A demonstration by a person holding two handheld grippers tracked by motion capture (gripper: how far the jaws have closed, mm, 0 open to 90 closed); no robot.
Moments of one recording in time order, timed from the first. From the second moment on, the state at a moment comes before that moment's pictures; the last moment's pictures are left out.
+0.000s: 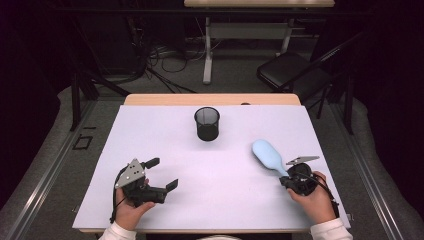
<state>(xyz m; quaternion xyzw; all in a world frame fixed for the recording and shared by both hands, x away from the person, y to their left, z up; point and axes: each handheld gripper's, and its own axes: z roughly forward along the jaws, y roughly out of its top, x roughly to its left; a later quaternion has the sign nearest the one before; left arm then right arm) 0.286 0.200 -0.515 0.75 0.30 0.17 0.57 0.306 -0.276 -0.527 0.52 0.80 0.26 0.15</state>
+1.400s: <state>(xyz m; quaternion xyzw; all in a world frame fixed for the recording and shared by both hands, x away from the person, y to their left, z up) 0.286 0.198 -0.515 0.75 0.30 0.17 0.57 0.309 -0.279 -0.519 0.49 0.80 0.30 0.18</state>
